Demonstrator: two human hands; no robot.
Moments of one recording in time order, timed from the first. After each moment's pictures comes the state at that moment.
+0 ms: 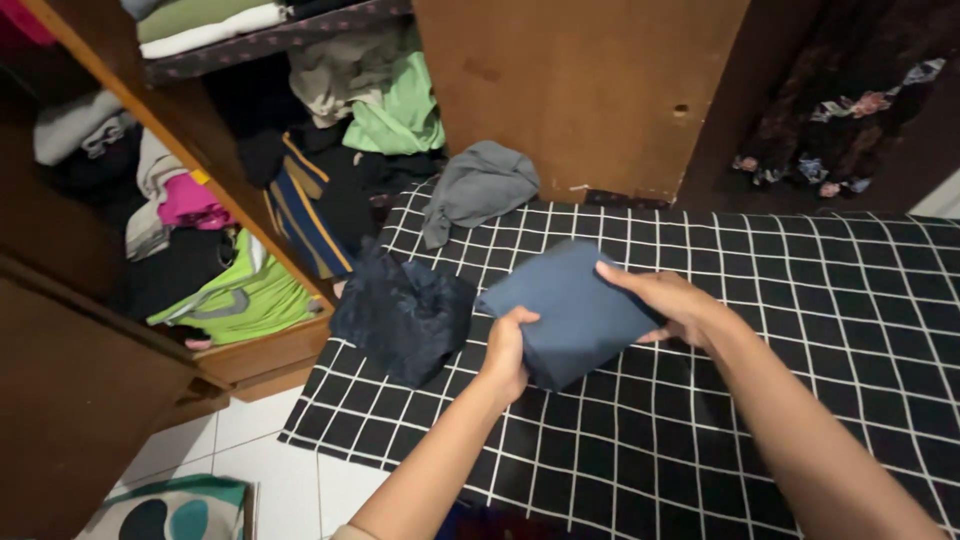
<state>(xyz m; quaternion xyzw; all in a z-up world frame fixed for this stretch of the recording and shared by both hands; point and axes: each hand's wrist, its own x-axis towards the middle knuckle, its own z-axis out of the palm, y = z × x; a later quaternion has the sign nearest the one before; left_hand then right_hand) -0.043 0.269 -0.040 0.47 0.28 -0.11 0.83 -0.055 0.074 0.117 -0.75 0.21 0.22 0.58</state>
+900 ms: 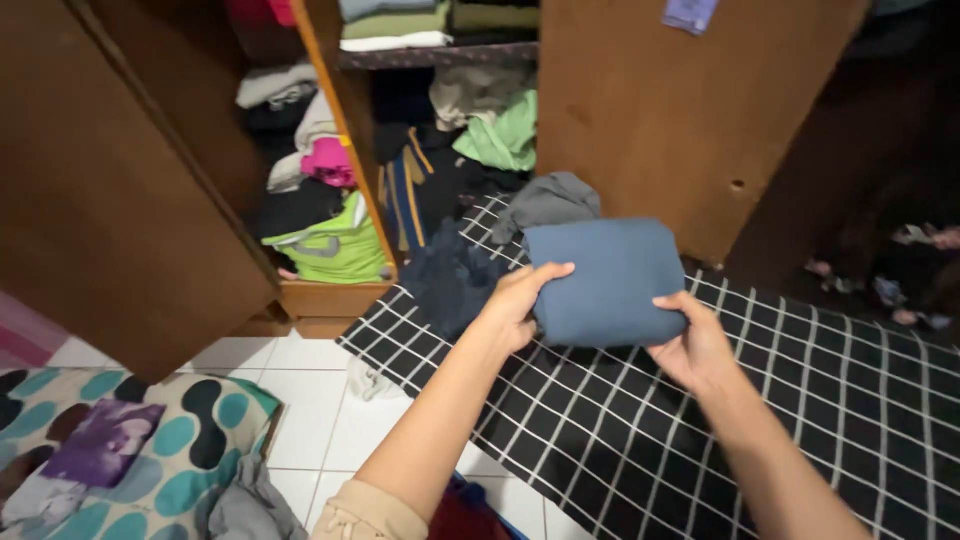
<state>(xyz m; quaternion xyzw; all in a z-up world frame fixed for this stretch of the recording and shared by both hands) -0.106 0.260 0.121 0.48 0.23 0.02 0.85 -0.061 0.035 0.090 -0.41 0.10 0.19 0.88</state>
